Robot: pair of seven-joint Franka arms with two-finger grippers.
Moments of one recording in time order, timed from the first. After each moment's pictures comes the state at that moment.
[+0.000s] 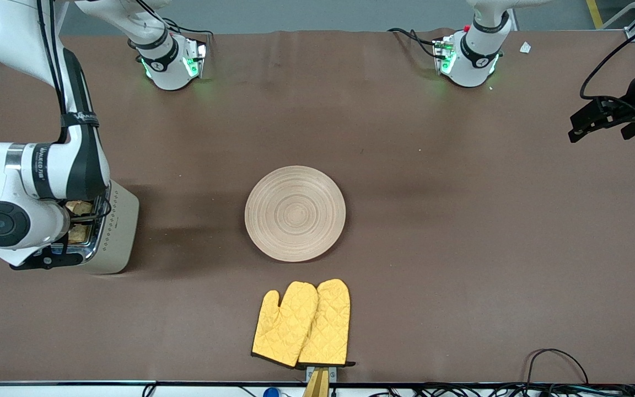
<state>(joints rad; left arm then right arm) 0.06 -0.01 -0.14 -1.51 0.01 1.51 -0.11 0.17 0.50 -0.18 -1.45 -0.30 1.62 -0.03</state>
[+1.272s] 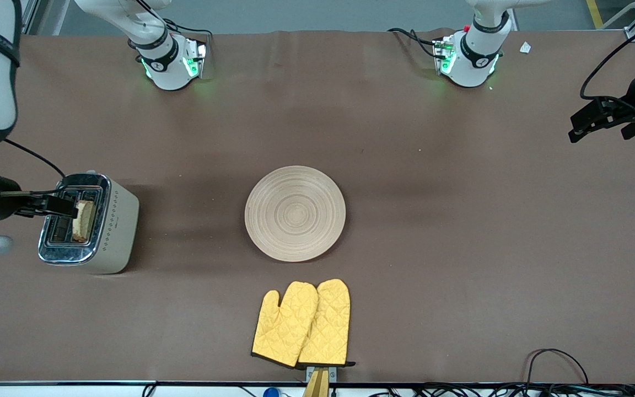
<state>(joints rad) 0.06 -0.01 -0.14 -1.51 0.01 1.51 -0.11 0.10 0.37 -0.18 -1.25 0.11 1.53 -0.02</state>
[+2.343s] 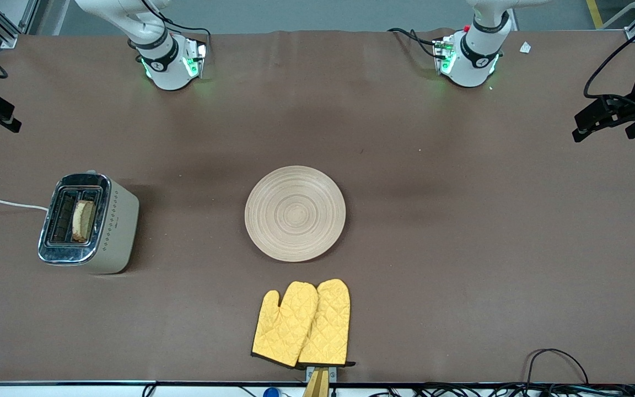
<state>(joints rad) 0.06 -0.01 -0.13 -1.49 0.01 1.51 -0.11 0.10 -0.06 -0.16 -1.53 -0.05 1.47 -0.02</state>
